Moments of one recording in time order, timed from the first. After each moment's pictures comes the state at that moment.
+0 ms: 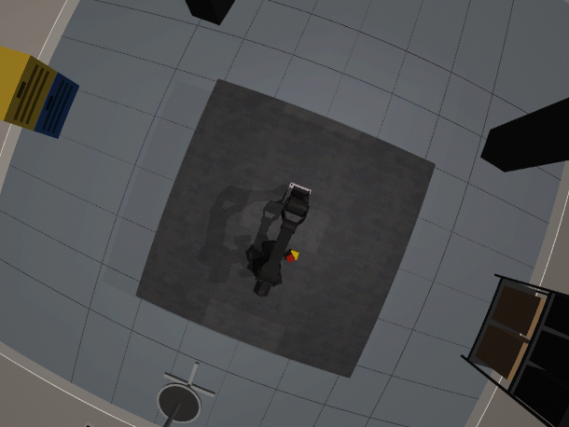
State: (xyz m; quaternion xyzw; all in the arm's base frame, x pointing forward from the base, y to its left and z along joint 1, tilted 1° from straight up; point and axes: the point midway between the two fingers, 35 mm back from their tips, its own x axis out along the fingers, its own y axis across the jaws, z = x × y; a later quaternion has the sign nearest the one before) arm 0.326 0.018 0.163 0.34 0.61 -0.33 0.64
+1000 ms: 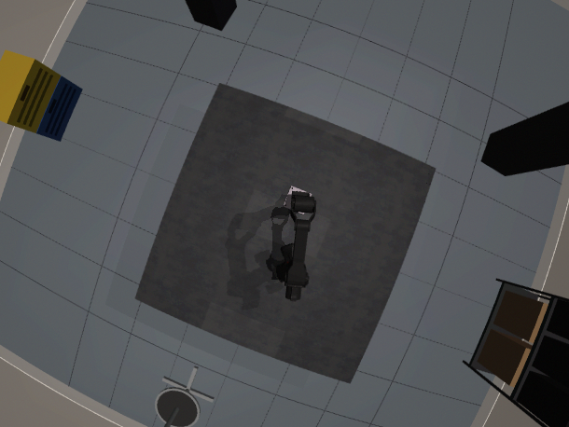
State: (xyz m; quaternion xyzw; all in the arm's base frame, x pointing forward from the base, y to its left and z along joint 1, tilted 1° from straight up) arm 0.282 0.103 0.157 0.27 0.64 -0.26 0.67
